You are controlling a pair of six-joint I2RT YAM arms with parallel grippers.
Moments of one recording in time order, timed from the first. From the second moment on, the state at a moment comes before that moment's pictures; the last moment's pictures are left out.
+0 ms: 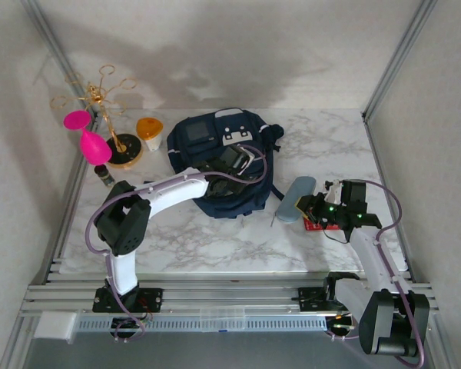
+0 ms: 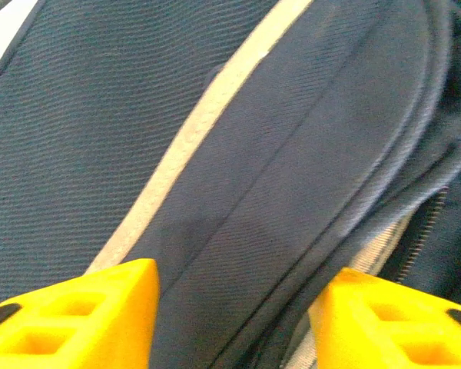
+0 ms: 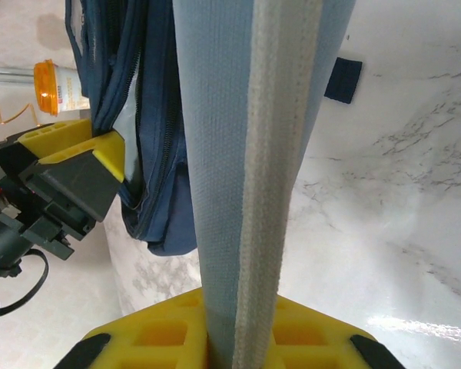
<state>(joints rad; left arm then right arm) -0.74 1.89 1.41 -0.41 -0.21 -0.06 -0.03 0.98 0.56 -0.46 -0.74 0.70</state>
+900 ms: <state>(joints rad) -0.76 1.91 1.81 -0.62 -0.33 -0.37 0.22 1.32 0.74 -0.04 -0.73 0.93</state>
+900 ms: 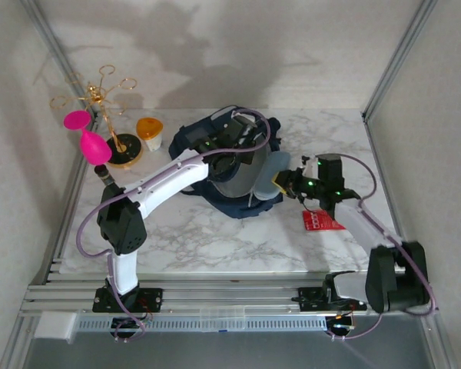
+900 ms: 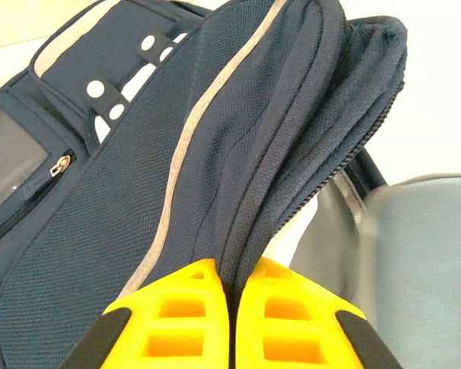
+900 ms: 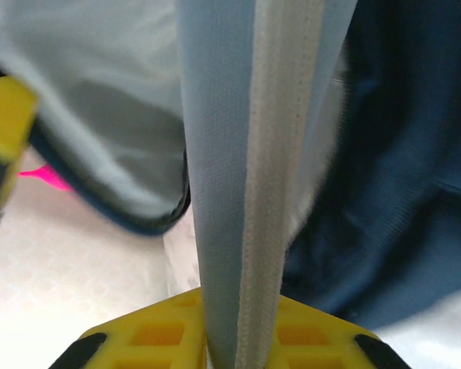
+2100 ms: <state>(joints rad) -0.81 1.91 1.82 -0.61 -0.26 -0.61 0.29 1.73 0.96 0.17 -0.52 0.90</state>
